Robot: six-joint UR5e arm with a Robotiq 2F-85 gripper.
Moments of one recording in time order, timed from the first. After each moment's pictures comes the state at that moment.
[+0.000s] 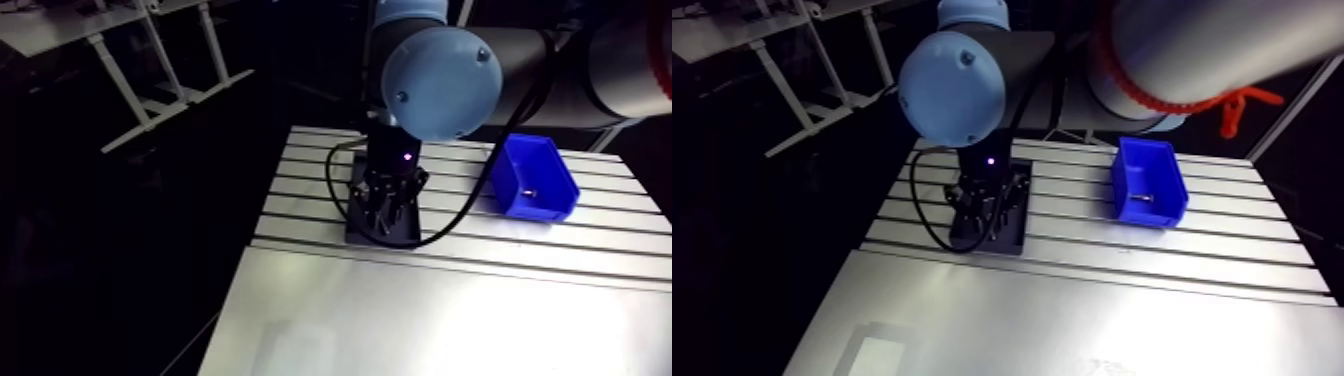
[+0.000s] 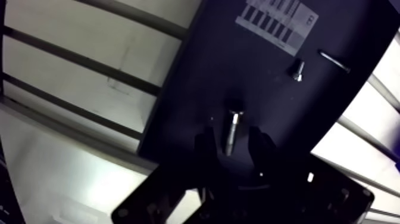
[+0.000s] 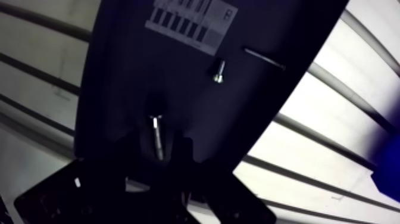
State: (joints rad) arm 0.10 -1.19 1.95 -2.12 -1.60 -1.91
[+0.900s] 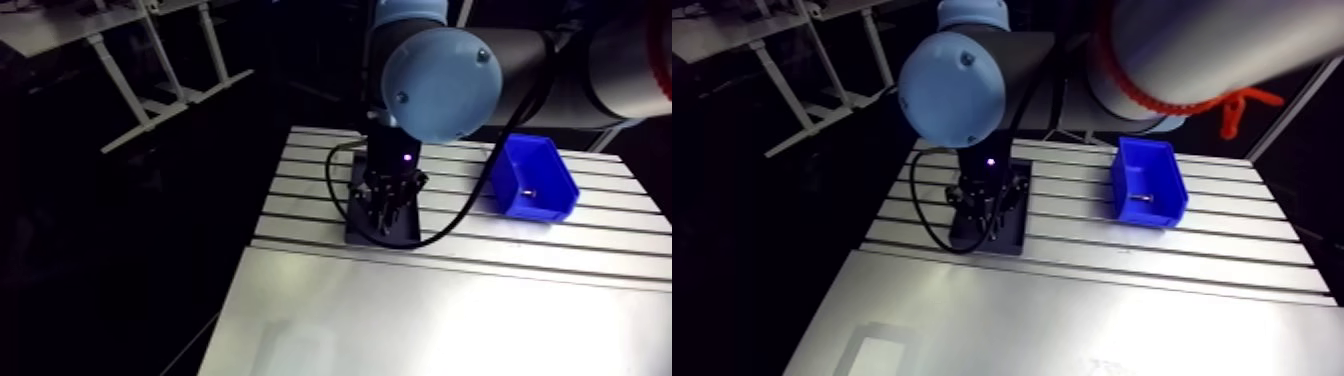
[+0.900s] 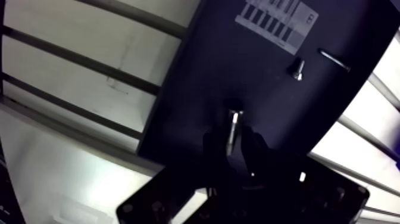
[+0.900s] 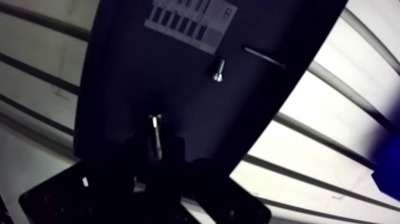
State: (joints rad) arm 0.10 -1.19 1.95 -2.12 -1.60 -1.91
